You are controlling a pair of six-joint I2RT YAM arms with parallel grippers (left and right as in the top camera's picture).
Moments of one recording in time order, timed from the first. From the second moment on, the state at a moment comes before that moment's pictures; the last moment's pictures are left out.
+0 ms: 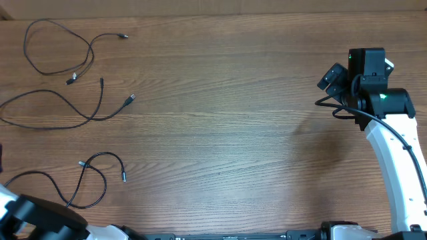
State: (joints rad) left arm 0.97 1.66 1.59 -1.33 -0.24 -0.86; right arm 0.00 1.41 1.27 -0.85 0.25 0.64
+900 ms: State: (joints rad) left arm 1.14 1.74 1.03 -0.93 -0.23 -0.93; right arm 0.00 1.41 1.27 -0.85 0.25 0.64
